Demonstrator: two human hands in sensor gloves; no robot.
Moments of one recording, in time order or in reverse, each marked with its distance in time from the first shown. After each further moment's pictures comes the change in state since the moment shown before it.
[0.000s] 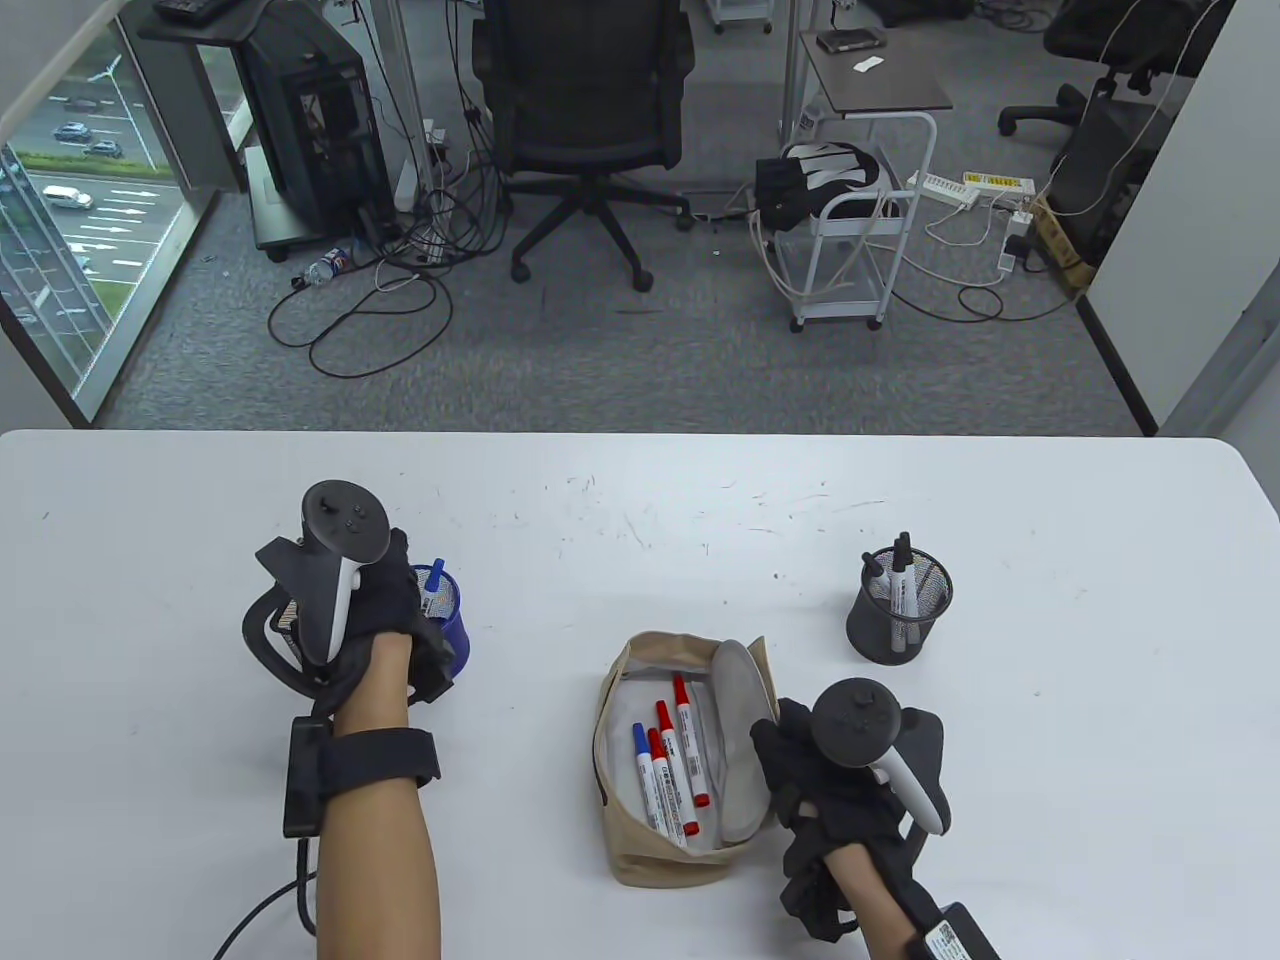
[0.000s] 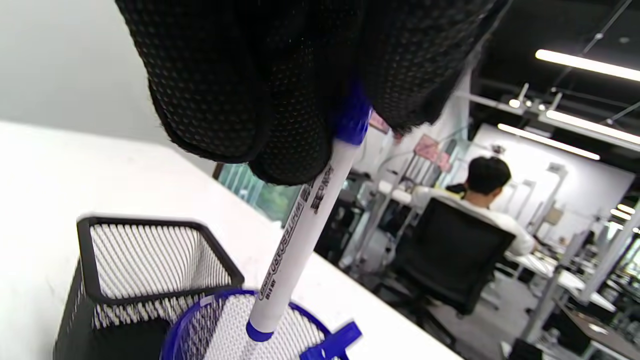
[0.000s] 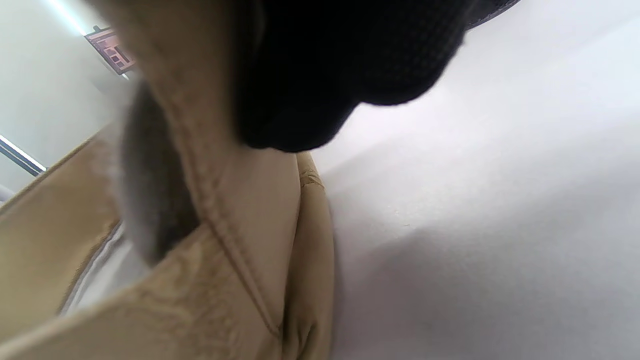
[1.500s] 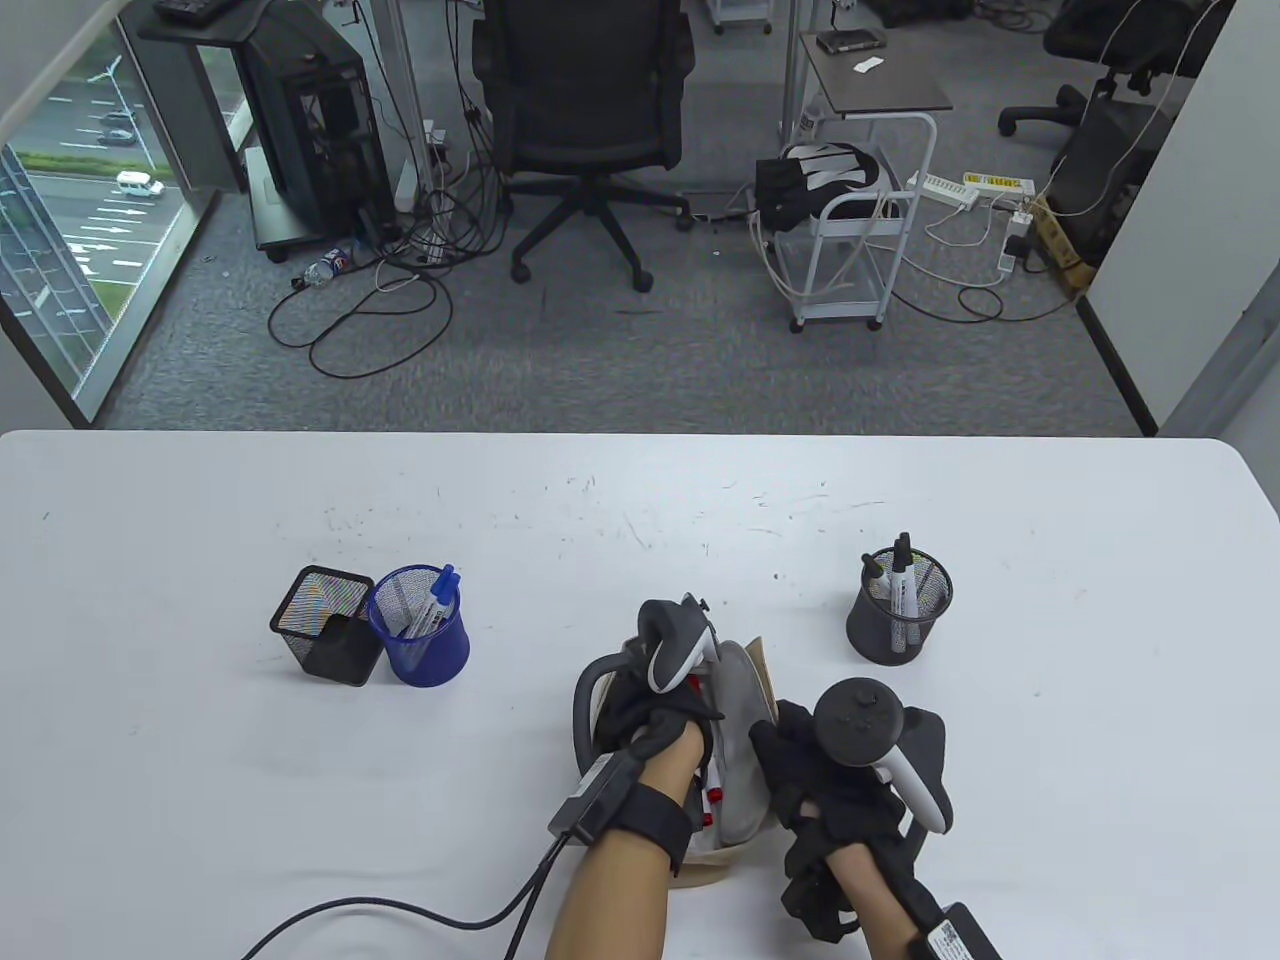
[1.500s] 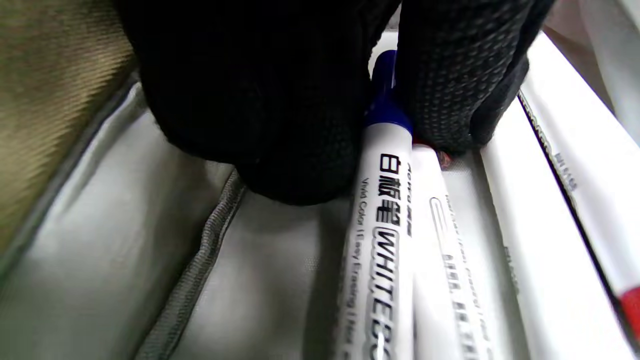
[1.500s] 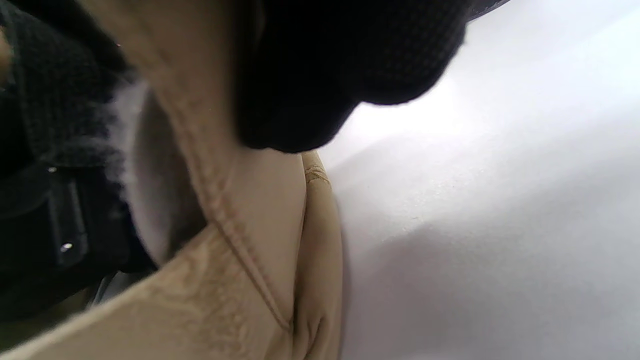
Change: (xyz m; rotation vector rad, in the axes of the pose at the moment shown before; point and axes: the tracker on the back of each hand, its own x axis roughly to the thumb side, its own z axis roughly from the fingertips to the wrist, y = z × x) left_hand 0.132 -0.216 0.144 -0.696 -0.125 -0.696; right_hand -0.002 0.001 -0.002 0.020 -0.015 -0.024
